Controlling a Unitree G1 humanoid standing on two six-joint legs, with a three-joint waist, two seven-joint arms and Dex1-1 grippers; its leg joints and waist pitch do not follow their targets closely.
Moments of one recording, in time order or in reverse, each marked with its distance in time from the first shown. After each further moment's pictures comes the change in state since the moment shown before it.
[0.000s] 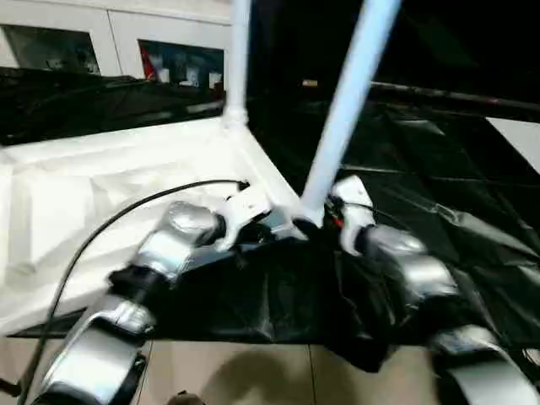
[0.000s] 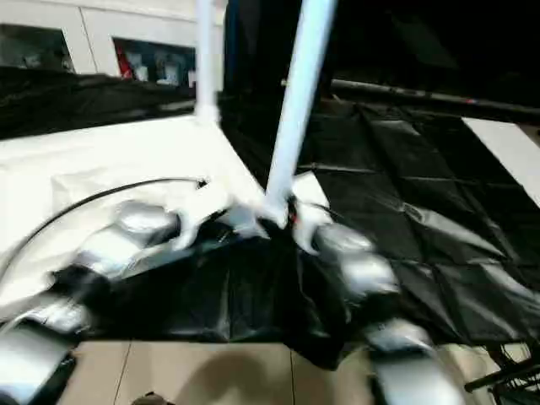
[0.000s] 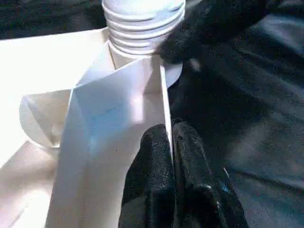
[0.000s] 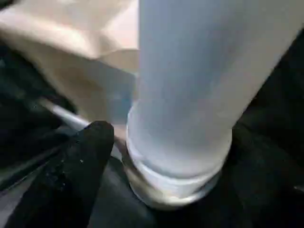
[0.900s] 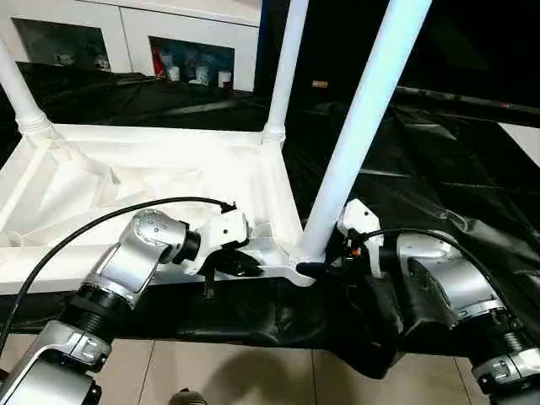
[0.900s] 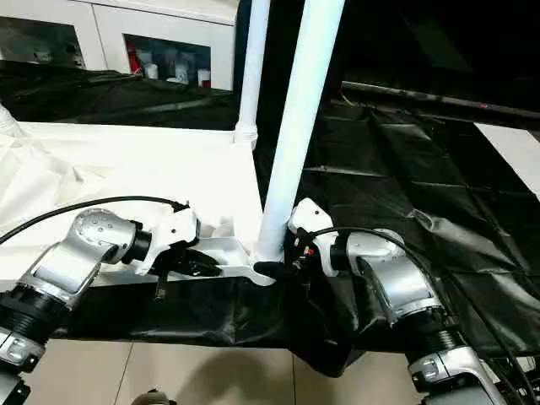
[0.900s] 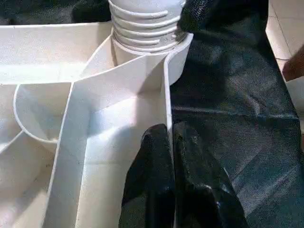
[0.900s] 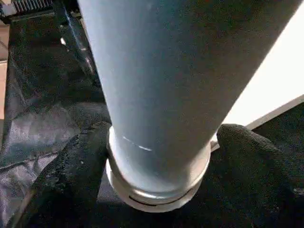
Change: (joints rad) left arm 0.123 0.145 -0.030 -0.227 -0.063 0.017 -0.225; right arm 0.073 -0.139 0.106 -0.210 0.017 0.027 0.292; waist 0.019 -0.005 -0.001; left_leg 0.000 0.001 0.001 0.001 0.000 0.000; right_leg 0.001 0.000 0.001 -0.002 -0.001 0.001
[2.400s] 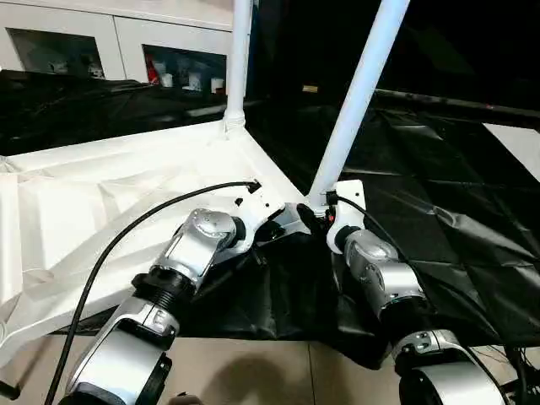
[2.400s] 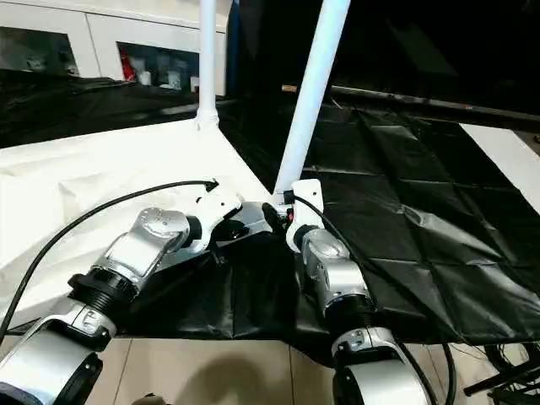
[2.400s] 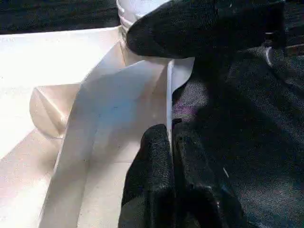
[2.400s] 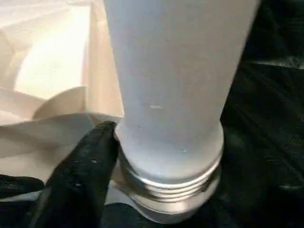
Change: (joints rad) left arm -0.152 -0.301 0.059 0.301 0.125 0.090 0.539; right arm -0.139 0.419 -0.288 0.399 -0.013 -0.078 -0.824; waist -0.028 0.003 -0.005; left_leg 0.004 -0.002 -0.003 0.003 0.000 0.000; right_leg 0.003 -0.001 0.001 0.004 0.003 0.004
